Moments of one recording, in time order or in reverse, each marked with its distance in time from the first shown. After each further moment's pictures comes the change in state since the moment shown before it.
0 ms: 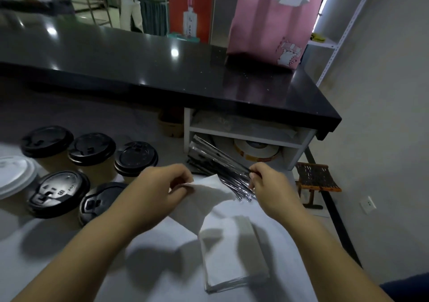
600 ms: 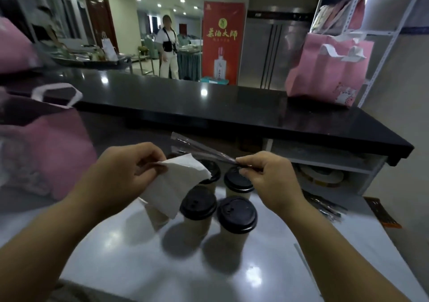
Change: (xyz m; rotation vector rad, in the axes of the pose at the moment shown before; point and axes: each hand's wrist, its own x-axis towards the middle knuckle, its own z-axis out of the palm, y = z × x) left_hand -0.129 -0.094 -0.236 0.221 0.299 0.098; right_hand -0.040 -0.253 0.063 0.220 0.238 -0.374
